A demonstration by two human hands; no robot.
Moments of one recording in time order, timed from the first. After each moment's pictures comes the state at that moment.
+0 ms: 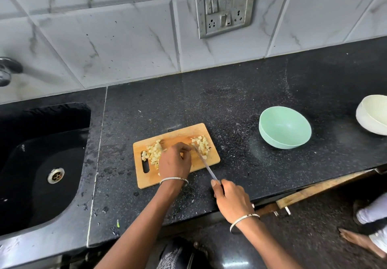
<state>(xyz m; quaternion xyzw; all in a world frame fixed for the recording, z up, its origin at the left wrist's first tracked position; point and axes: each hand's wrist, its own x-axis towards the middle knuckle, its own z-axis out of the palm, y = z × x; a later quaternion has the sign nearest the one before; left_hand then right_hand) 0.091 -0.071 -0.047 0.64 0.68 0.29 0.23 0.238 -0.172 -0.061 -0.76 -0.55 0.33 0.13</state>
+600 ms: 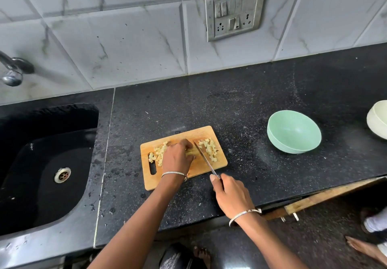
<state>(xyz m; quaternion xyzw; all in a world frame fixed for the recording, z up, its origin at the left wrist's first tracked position) 0.071 -0.046 -0.052 0.72 0.64 0.18 0.17 0.221 -0.154 -0.045 -0.74 -0.59 0.31 0.15</state>
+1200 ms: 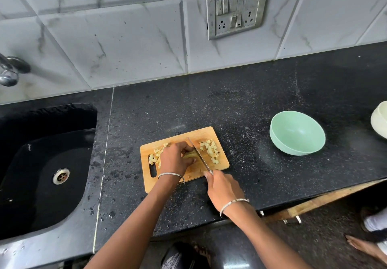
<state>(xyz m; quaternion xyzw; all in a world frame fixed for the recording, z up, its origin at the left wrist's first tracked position) 0.061 -0.035 -0.055 0.70 0.64 0.20 0.24 0.202 -0.128 -0.042 -0.74 -0.59 0.31 0.10</state>
